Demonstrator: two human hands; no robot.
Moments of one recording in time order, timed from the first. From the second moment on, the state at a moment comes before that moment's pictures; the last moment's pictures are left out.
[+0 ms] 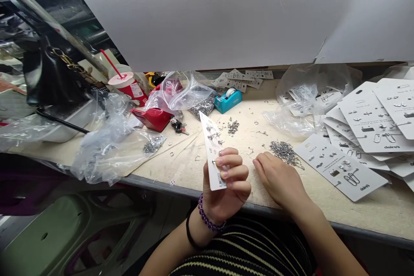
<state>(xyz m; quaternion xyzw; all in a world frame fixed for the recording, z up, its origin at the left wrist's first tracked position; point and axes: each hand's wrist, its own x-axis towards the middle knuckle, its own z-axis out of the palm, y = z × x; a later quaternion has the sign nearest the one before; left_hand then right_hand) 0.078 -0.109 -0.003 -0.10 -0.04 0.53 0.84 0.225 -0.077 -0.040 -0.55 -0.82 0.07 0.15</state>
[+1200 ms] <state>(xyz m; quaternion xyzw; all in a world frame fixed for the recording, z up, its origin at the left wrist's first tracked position) 0.080 -0.109 -0.015 0.00 0.09 0.51 0.86 0.192 -0.107 0.028 -0.37 -0.78 0.15 0.48</state>
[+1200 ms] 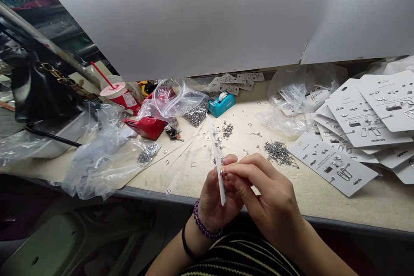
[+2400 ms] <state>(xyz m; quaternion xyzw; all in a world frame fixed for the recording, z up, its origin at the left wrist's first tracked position) 0.088 -0.111 -0.009 0.06 0.17 0.48 0.86 0.210 -0.109 0.028 -0.36 -0.84 0.08 0.41</state>
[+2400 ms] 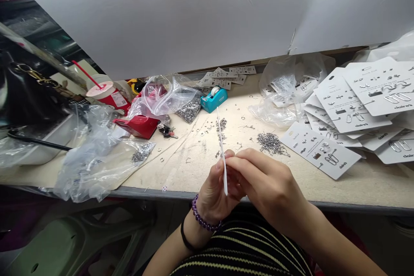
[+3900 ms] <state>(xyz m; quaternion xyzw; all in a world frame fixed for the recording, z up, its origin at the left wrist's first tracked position) 0.042 -0.076 -0.008 0.20 0.19 0.60 0.75 0.234 -0.053 0.009 -0.49 -0.74 0.27 0.37</state>
